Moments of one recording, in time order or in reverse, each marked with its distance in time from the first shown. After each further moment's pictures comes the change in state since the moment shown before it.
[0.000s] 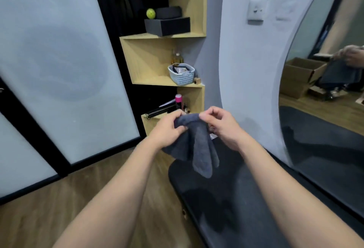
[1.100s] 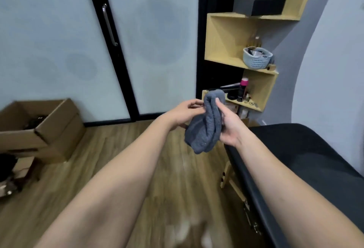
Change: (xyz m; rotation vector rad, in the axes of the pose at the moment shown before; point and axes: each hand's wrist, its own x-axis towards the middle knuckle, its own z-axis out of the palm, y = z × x) left_hand -0.252 -0.017 -0.105 -0.393 0.075 -0.523; right_hand -0.117 0.023 0.248 0.543 -0.248 0.480
